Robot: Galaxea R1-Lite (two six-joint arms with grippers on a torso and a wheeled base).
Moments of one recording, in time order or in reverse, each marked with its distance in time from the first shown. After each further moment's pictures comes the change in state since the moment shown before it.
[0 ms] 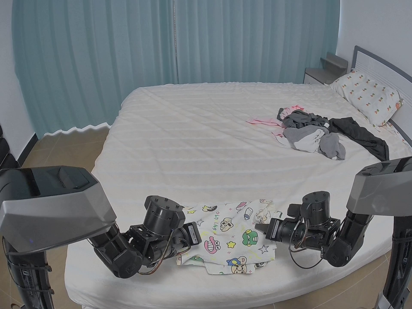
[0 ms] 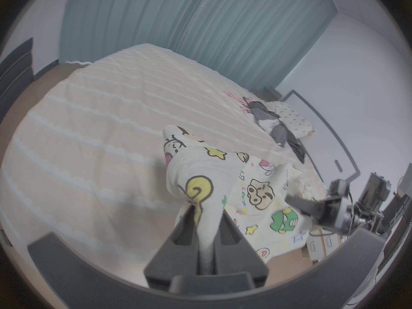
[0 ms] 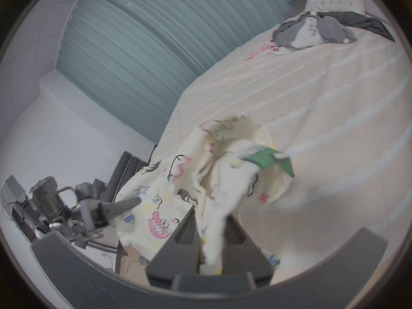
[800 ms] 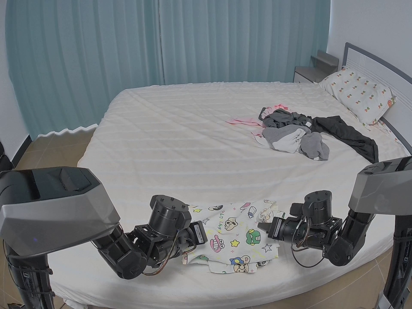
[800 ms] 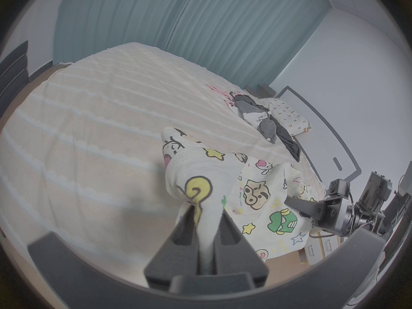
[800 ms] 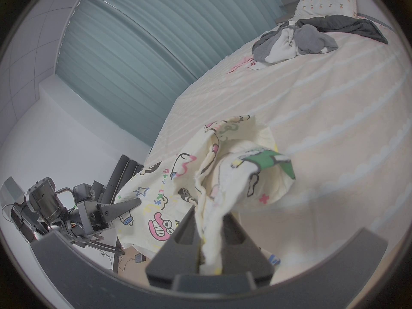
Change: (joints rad) left arm -0.022 0.002 -0.019 0.005 0.013 0.001; right arm -0.004 -0.011 0.005 0.006 -0.009 -0.001
